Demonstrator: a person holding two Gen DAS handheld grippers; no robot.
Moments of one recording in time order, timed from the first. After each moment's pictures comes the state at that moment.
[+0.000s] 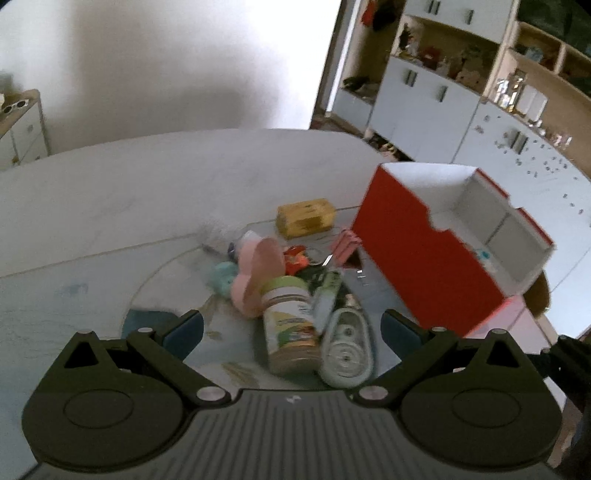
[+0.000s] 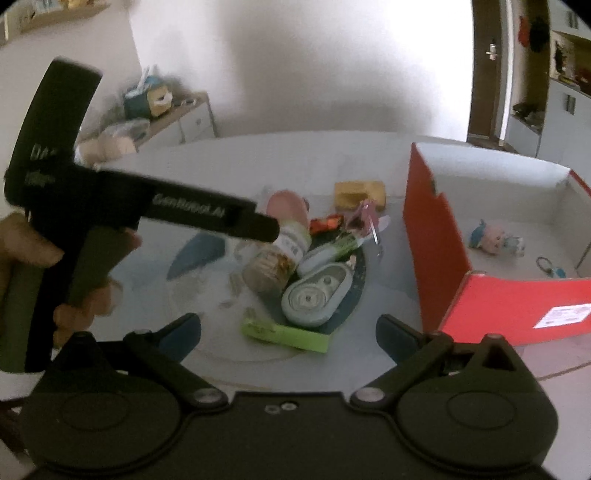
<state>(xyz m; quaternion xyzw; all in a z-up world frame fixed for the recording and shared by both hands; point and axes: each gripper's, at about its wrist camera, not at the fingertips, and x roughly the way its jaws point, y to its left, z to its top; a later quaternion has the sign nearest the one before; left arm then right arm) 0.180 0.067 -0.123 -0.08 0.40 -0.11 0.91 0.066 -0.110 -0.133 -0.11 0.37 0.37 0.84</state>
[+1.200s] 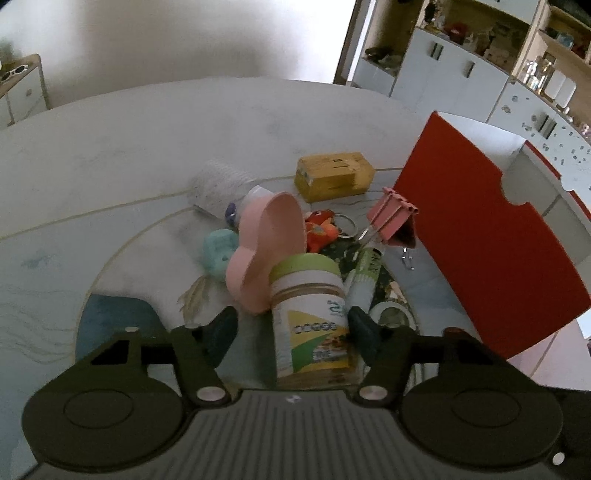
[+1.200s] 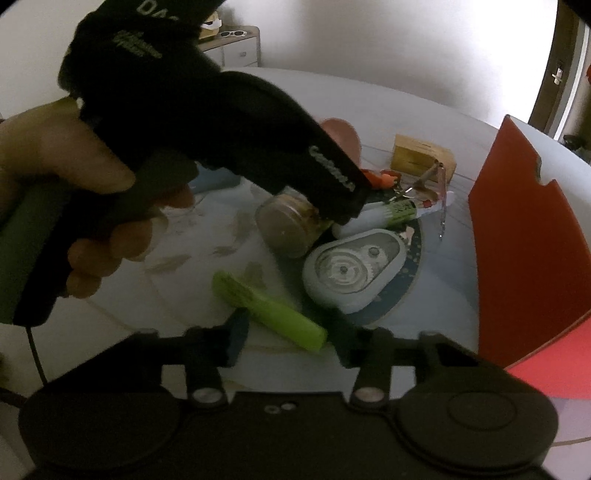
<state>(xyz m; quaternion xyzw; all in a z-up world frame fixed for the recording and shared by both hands) 0.226 0.054 -0.181 -0.08 0.45 -0.10 0.89 0.077 -0.064 -0.187 -0.22 0.39 0.41 0.79</state>
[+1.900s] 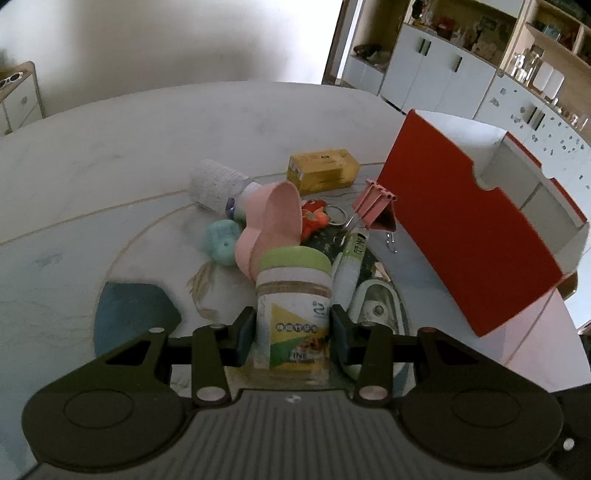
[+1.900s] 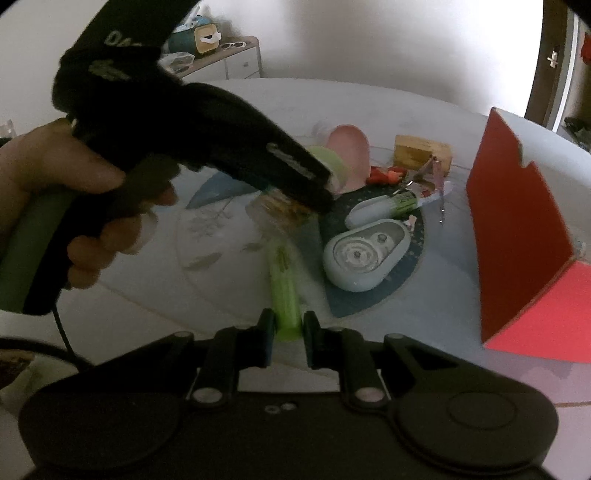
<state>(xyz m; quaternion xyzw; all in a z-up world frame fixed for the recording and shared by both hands) 0.199 0.062 -0.163 -0.07 0.45 -0.11 0.89 0.062 -0.088 -0.167 -0.18 0.39 0.42 0.80</state>
